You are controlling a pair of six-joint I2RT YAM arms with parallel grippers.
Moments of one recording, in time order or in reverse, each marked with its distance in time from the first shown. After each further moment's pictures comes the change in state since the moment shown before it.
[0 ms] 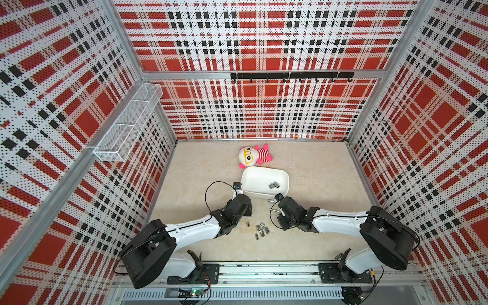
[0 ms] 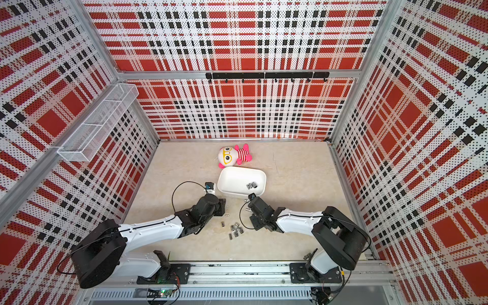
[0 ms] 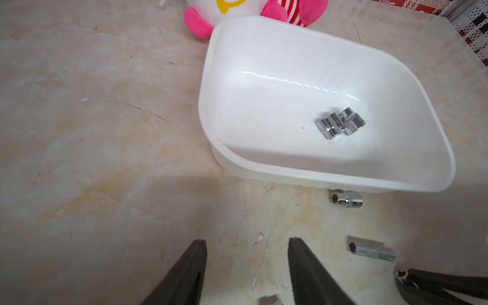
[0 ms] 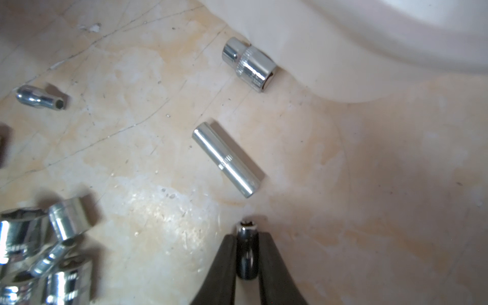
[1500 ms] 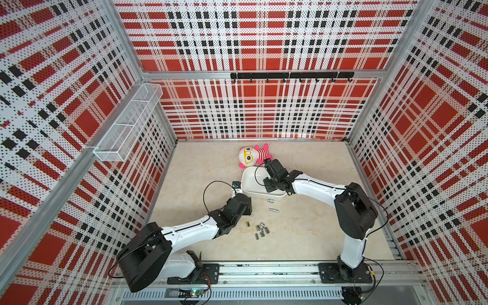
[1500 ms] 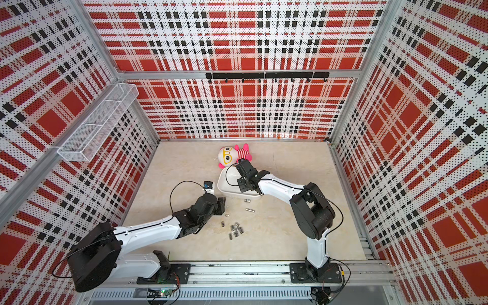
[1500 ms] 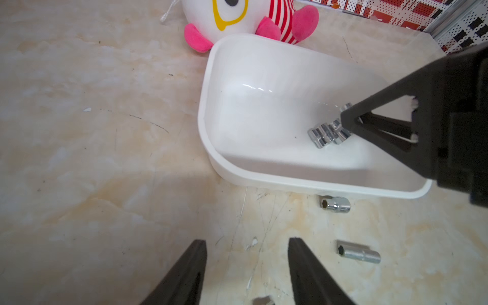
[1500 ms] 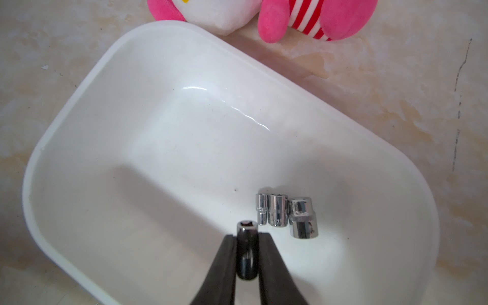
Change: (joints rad) left arm -0.001 -0.038 0.000 0.000 -0.002 0.000; right arm -0.170 0.373 0.700 -0.248 0.017 -0.058
